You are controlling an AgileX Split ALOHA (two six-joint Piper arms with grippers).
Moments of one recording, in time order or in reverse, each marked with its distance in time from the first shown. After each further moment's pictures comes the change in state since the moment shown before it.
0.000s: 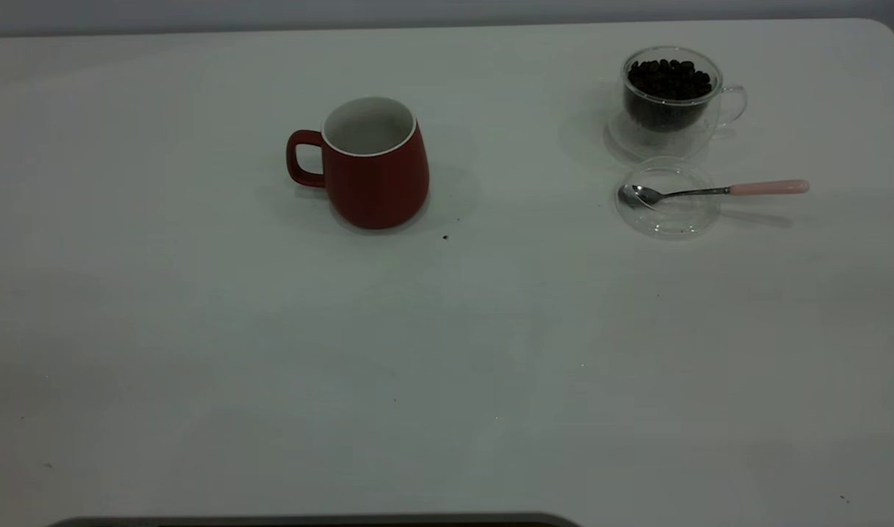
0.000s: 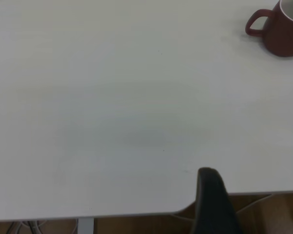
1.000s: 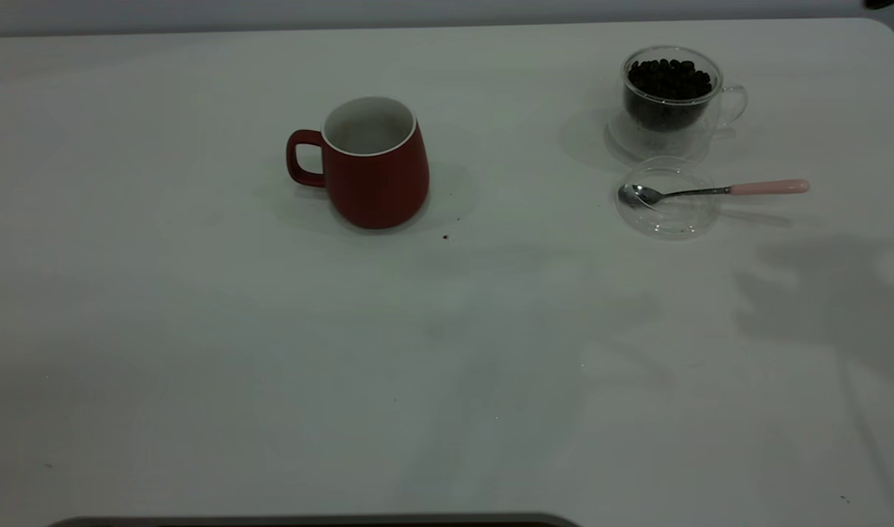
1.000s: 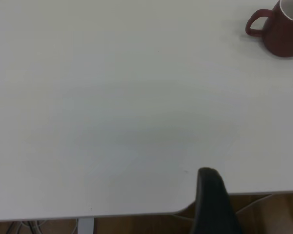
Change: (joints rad) left arm 0.001 0.000 0.000 0.000 0.000 0.000; right arm -0.019 1.182 -0.352 0.505 -0.377 -0.593
